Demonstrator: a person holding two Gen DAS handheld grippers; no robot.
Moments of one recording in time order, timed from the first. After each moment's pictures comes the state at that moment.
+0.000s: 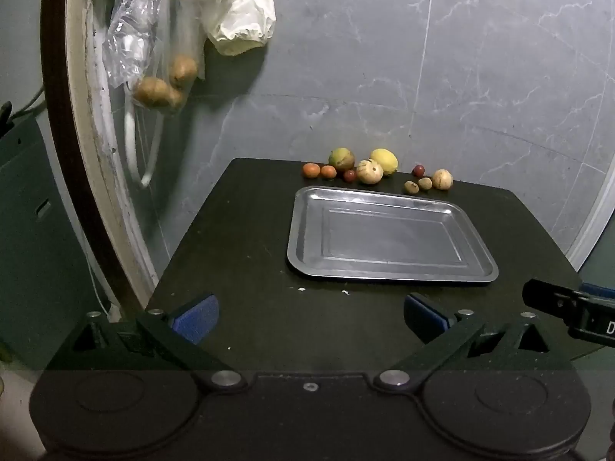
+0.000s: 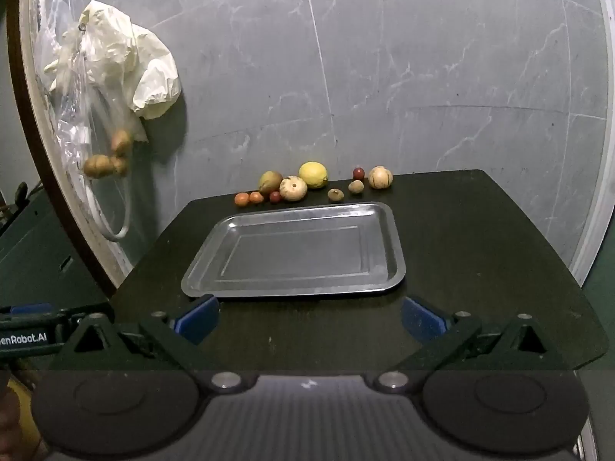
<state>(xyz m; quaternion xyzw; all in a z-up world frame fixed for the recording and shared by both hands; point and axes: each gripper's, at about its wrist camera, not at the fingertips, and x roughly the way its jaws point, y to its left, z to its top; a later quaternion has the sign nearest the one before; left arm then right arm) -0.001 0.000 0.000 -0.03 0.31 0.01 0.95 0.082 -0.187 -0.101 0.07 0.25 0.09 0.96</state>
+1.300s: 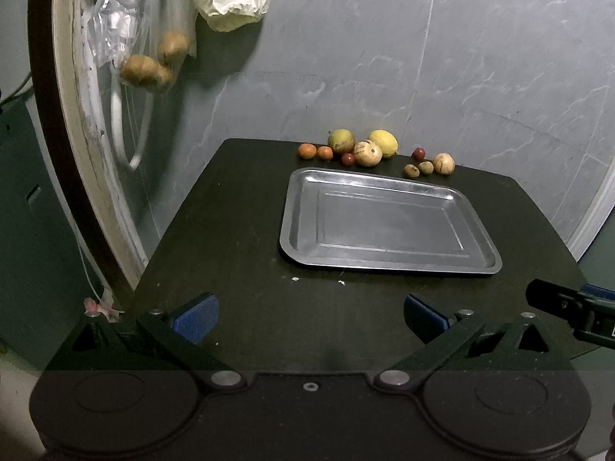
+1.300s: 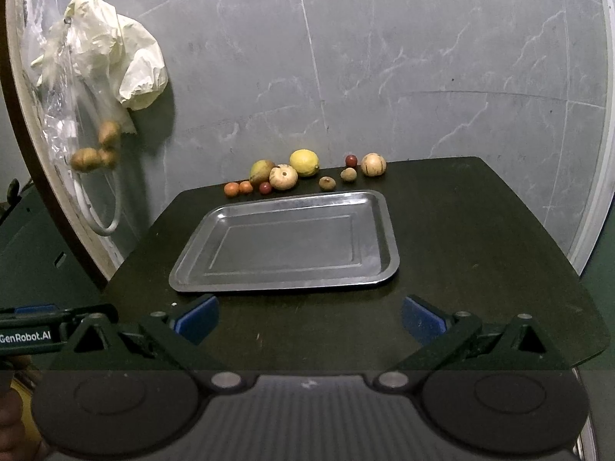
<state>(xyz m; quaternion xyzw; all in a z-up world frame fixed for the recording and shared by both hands) 0.023 0.001 -0.012 -0.04 0.35 0.00 0.94 0.096 -0.189 -0.104 0.07 0.28 0.09 0.95</state>
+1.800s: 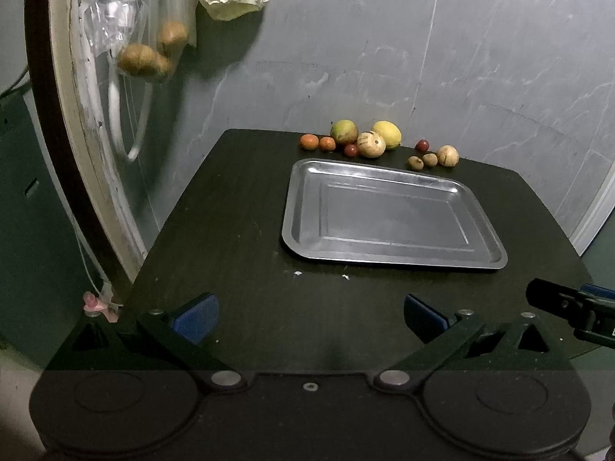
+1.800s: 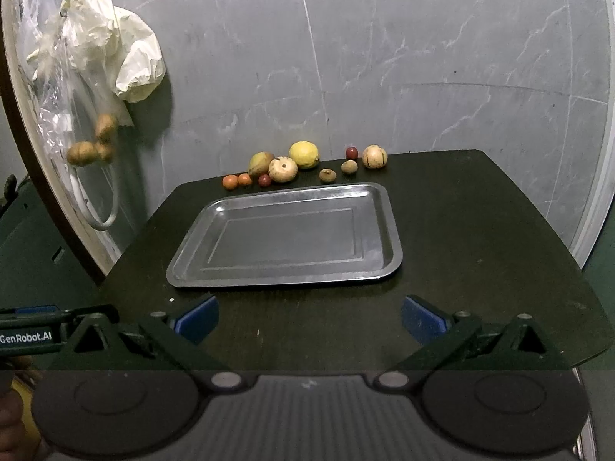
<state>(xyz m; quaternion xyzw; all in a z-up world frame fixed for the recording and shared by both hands) 0.033 0.003 -0.017 -0.04 0.36 0.00 0.93 0.104 -0.184 -0.107 0.07 0.29 0.09 0.95</state>
